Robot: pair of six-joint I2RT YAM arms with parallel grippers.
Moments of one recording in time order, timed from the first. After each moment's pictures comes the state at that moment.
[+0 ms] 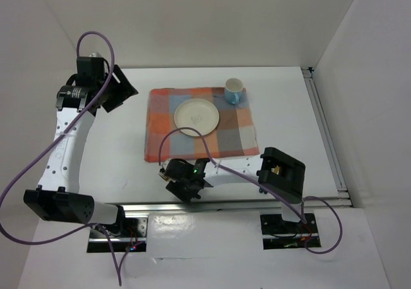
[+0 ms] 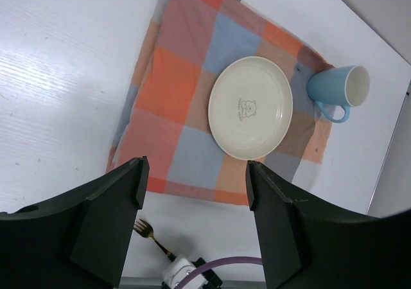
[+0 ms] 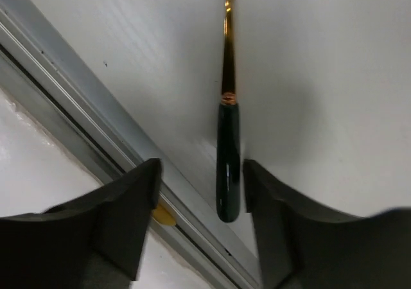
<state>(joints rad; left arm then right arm) -0.04 1.38 1.64 -0.97 0.00 -0.65 1.24 1.85 1.19 -0.49 0.04 0.28</state>
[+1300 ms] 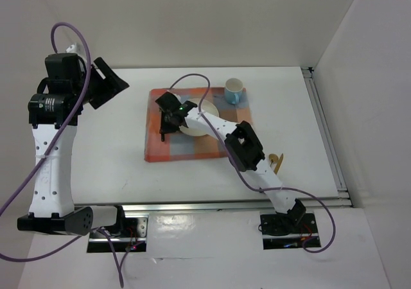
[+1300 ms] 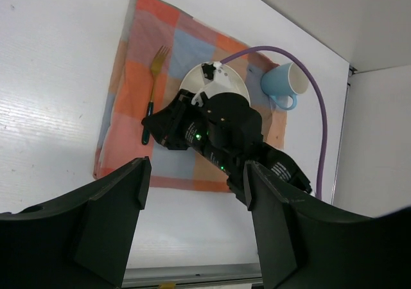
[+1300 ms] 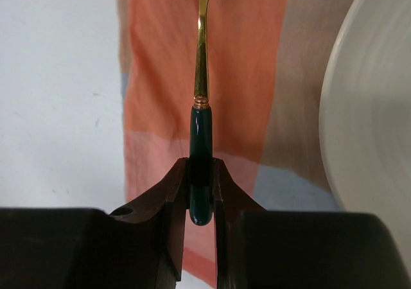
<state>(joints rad) 0.02 1.28 1.81 -1.07 0.13 -0.61 0.84 2.49 2.23 -0.62 0.04 0.77</state>
